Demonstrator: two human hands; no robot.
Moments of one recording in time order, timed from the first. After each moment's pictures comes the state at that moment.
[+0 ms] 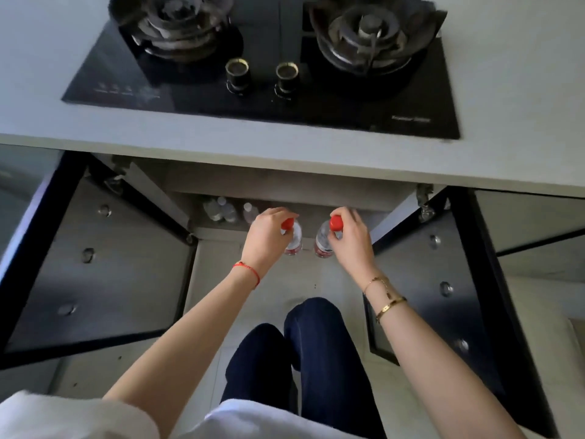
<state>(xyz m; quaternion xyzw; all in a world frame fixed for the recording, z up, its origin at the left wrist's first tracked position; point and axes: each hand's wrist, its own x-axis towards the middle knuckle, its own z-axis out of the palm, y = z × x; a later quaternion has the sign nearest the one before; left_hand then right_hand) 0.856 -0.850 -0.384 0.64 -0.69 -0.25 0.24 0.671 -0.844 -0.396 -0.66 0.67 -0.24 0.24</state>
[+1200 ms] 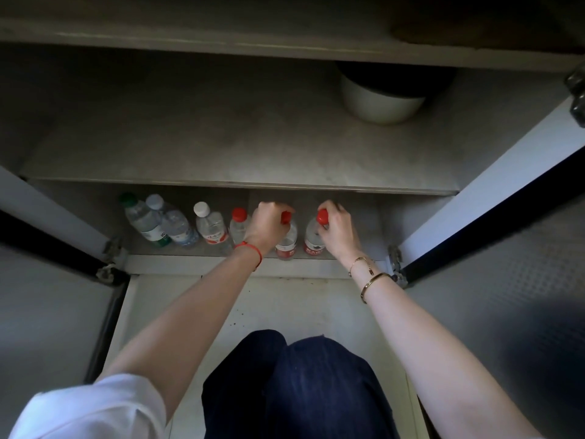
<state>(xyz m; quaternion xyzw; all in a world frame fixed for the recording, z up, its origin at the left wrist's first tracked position) 0.834 -1.021 -0.759 0.61 -0.73 -0.24 0.18 0.669 -0.992 -0.755 -0.66 0.69 -0.20 0.21</state>
